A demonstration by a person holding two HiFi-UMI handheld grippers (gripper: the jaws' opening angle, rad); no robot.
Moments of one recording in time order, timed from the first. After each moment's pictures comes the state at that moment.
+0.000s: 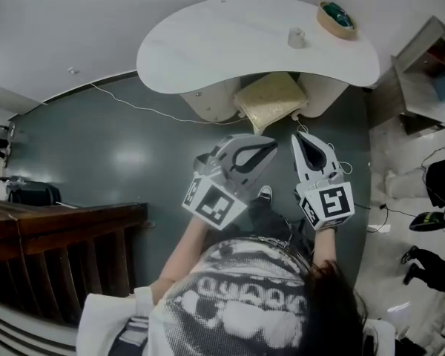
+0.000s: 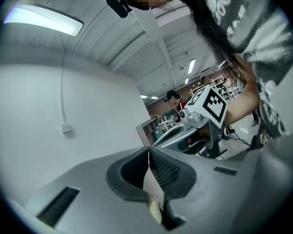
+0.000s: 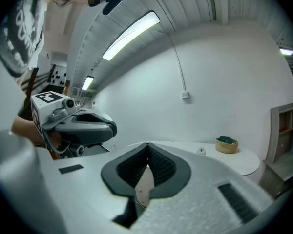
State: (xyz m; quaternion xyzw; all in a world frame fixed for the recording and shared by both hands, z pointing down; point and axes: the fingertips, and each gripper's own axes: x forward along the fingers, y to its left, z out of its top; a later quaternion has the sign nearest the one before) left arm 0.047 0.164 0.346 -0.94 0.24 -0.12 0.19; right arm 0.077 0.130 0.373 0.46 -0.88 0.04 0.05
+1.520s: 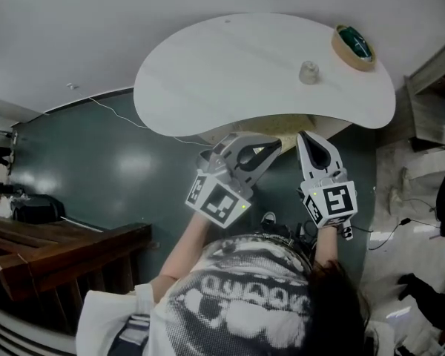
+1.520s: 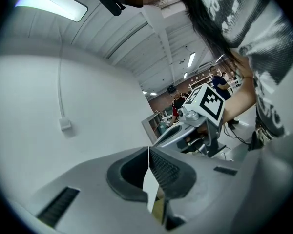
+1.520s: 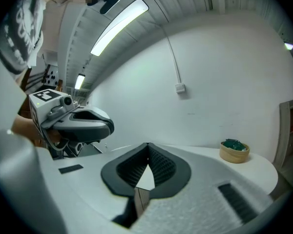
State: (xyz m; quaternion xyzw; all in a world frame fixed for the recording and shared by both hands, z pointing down) left arm 0.043 -0.034 0.361 -0.94 0.23 -0.15 0.21; right arm 0.079 -0.072 0.394 0.48 -0.88 0.05 0.05
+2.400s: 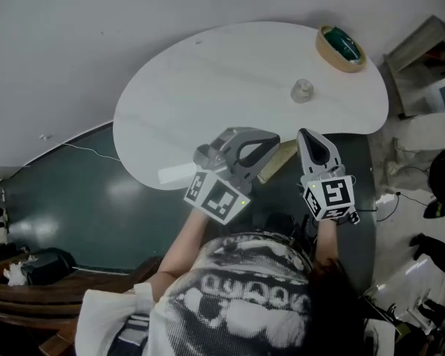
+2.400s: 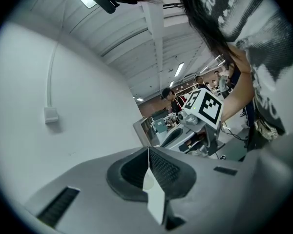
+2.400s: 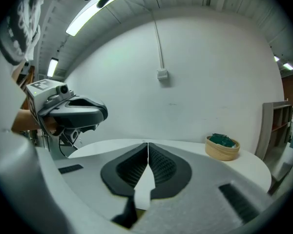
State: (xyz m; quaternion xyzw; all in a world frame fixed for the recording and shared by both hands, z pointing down) left arm 0.015 -0.190 0.374 -0.96 0.12 -0.13 0.21; right arm 0.071 -0.216 0.431 0.58 -0.80 0.09 0.09
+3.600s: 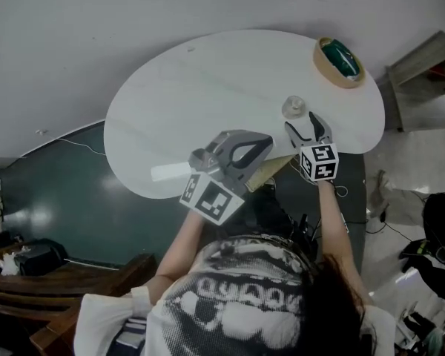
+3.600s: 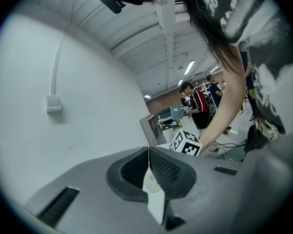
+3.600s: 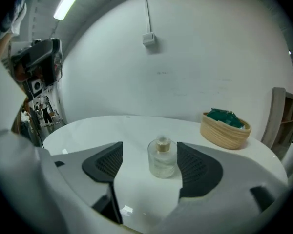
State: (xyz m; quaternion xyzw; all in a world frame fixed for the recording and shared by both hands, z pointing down) left arm 0.060 -0.242 0.384 -0.96 0.16 -0.13 0.18; right arm 0.167 -0.327 0.574 0.56 -0.80 0.14 0.18
